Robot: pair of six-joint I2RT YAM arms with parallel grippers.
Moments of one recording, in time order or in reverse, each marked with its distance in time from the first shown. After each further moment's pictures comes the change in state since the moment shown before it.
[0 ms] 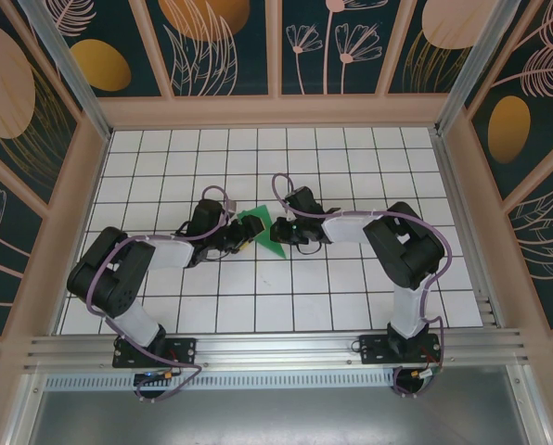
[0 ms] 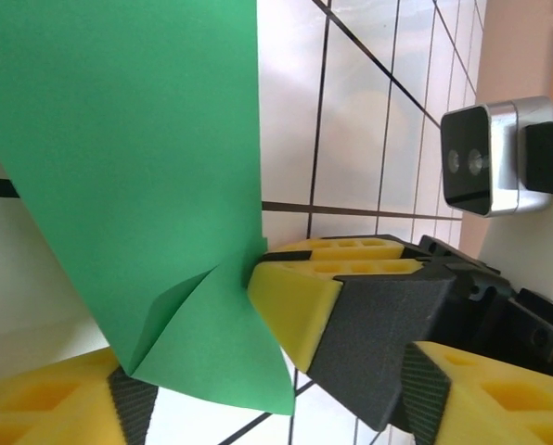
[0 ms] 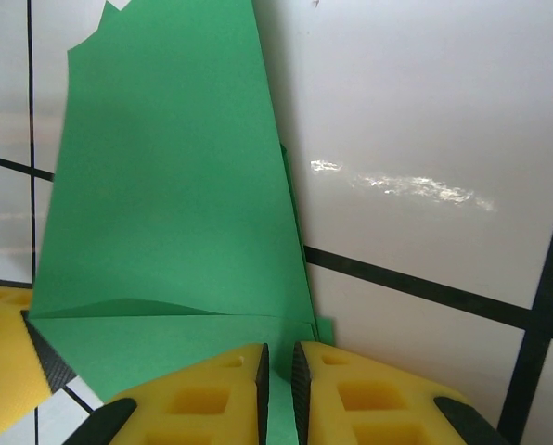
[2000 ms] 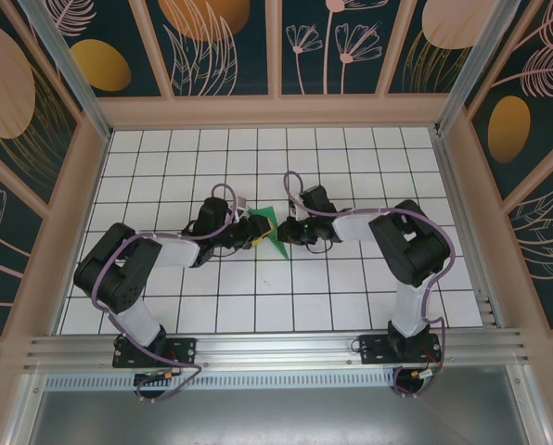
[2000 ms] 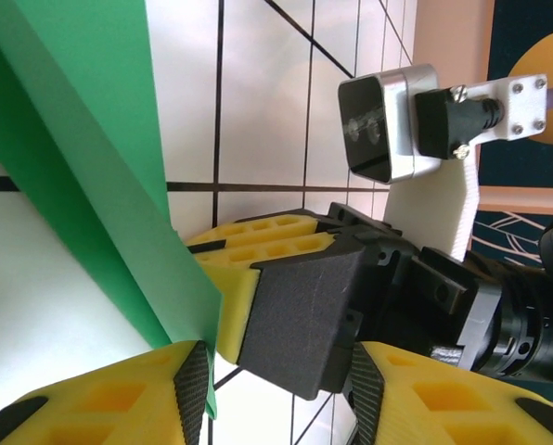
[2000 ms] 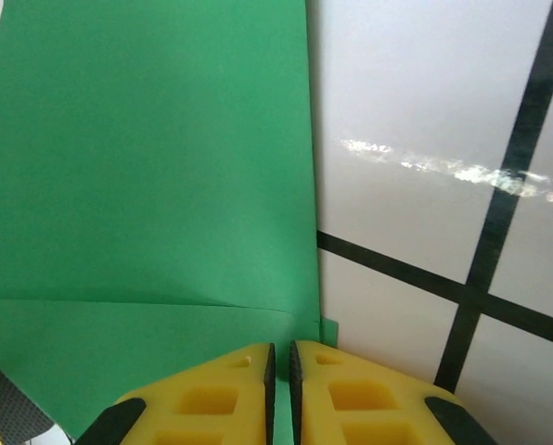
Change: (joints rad) left arm -0.043 0.042 0.032 0.116 0.074 -0.081; right arm -0.090 -0.007 -0.063 0.067 -0.195 -0.056
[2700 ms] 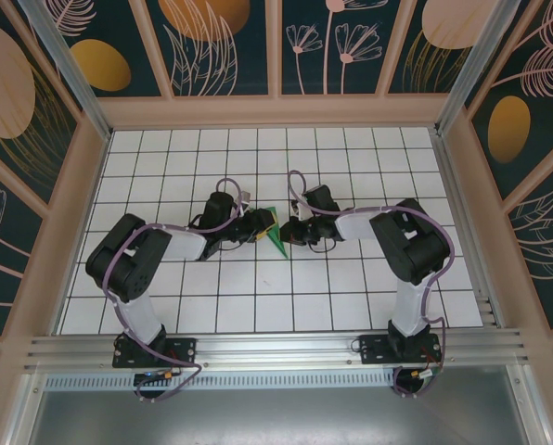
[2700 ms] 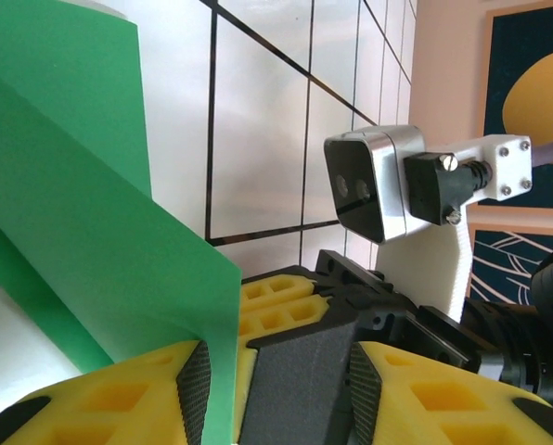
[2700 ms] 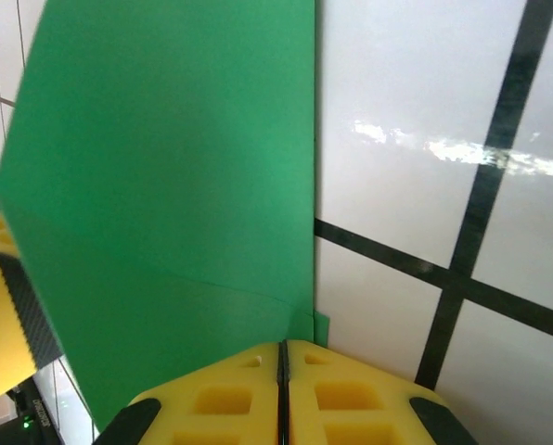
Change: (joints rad) left arm 0.000 0.097 0.080 0.021 -0.021 -0.005; right arm -0.035 0.010 -0.006 0.002 -0.086 0.000
